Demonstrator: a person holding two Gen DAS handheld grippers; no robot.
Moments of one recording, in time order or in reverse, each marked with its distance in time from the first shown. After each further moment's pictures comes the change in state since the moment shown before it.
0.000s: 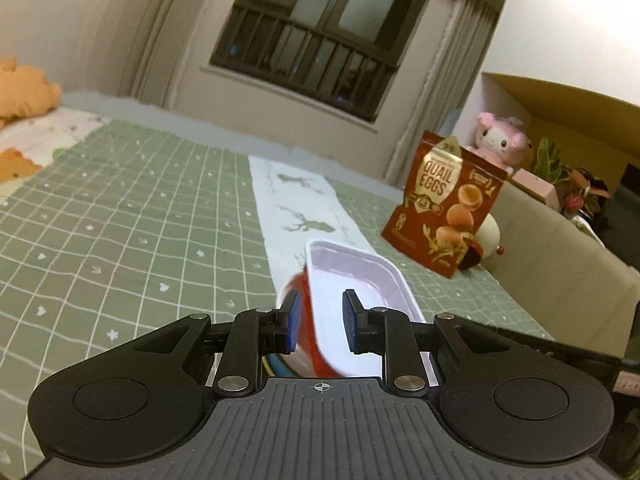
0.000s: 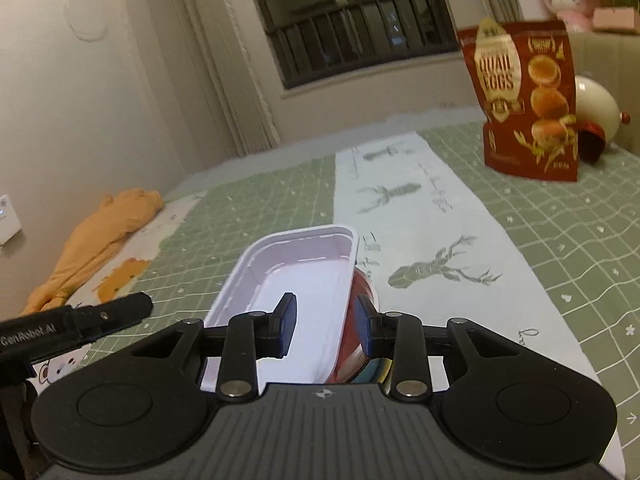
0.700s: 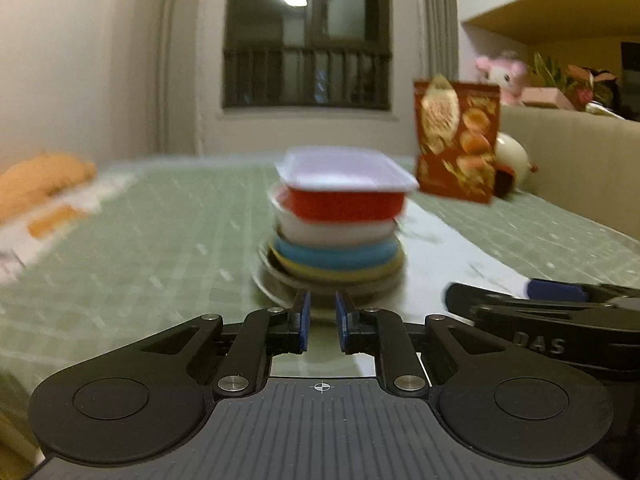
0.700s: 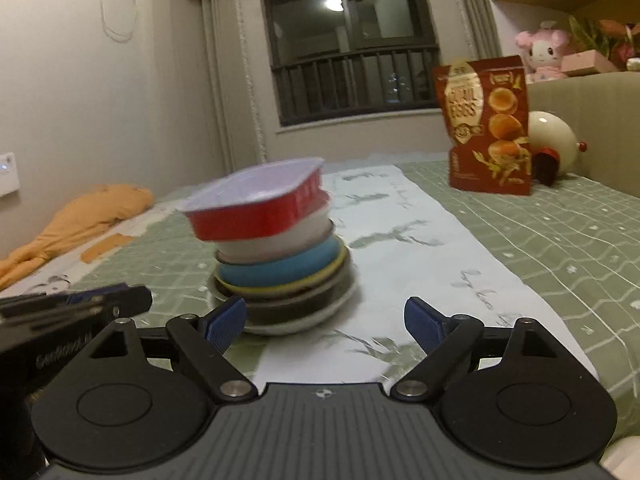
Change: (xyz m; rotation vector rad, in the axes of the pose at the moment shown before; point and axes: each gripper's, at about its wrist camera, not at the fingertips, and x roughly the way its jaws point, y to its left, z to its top) left arm -0.032 -0.067 -0.145 0.270 -0.029 0.190; right arm -0.058 -0.016 -0.144 -0.090 -0.131 -0.110
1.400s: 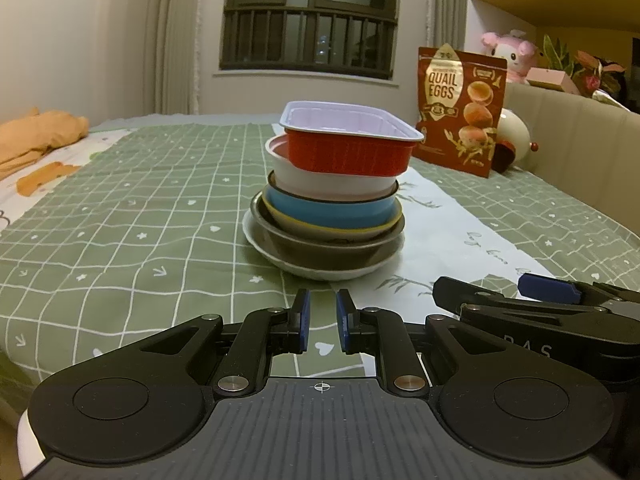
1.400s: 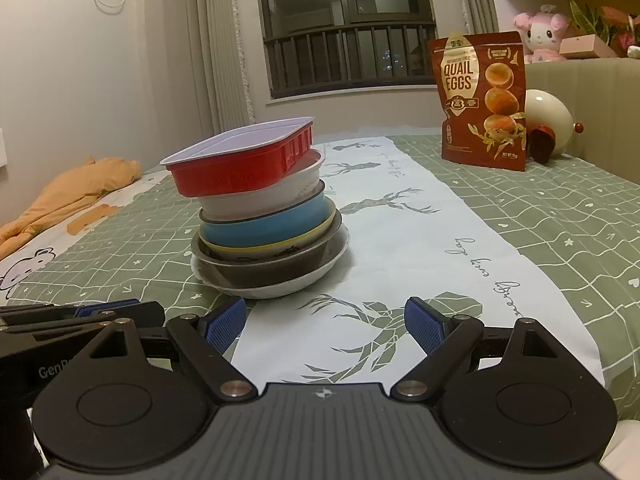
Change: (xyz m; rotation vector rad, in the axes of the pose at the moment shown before) left arm 0.018 0.005 -0.008 -0.037 0.090 -0.001; right arm 0.011 0.004 -0.009 -0.024 0.066 -0.016
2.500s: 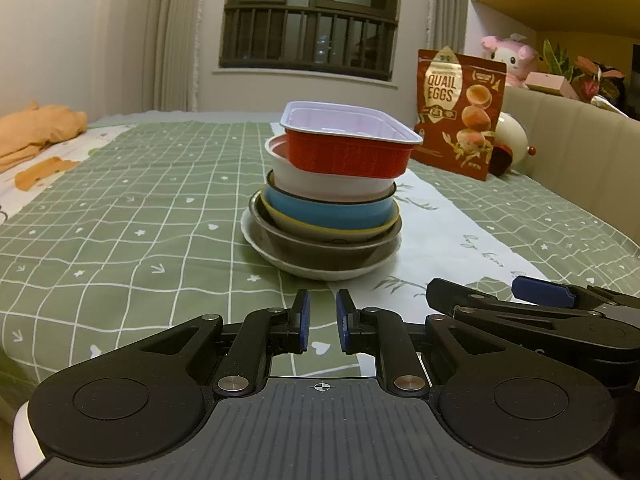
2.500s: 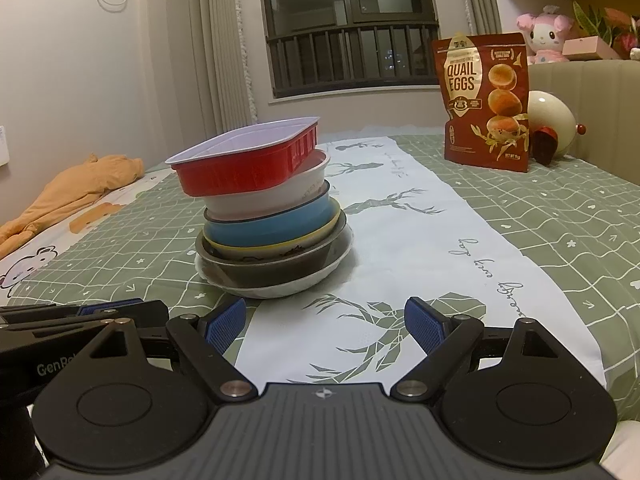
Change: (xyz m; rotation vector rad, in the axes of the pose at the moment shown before) left arm -0.003 0.001 0.000 -0.014 0.001 -0.013; right arm -0.001 0.001 0.001 -0.003 0.003 0.006
